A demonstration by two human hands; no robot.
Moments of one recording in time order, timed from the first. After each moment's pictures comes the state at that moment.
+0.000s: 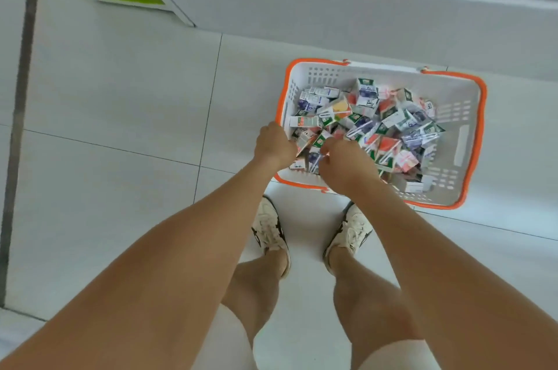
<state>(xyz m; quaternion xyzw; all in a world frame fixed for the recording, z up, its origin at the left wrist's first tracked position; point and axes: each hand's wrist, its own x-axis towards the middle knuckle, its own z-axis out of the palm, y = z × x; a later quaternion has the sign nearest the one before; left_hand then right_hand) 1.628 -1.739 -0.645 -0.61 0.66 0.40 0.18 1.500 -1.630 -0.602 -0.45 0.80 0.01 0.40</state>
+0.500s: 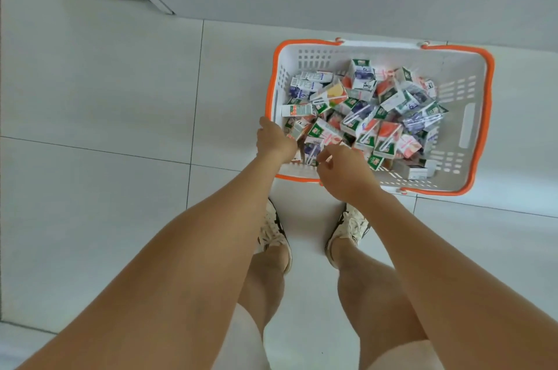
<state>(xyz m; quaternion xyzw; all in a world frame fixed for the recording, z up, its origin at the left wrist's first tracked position) 1.614 -1.722 -0.691 -0.70 0.52 0.47 0.16 1.508 -1.595 -0.655 -0.35 0.80 -0.08 0.48</state>
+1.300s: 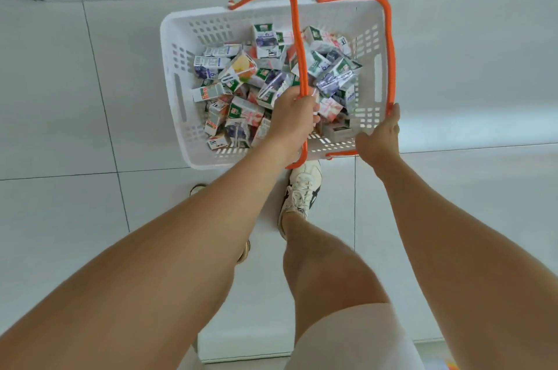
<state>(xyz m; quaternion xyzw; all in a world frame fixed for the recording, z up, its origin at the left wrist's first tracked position) 1.458 -1.608 -0.669 -0.56 0.45 0.70 0.05 1.353 -1.442 -0.715 0.03 0.90 -0.20 0.39</state>
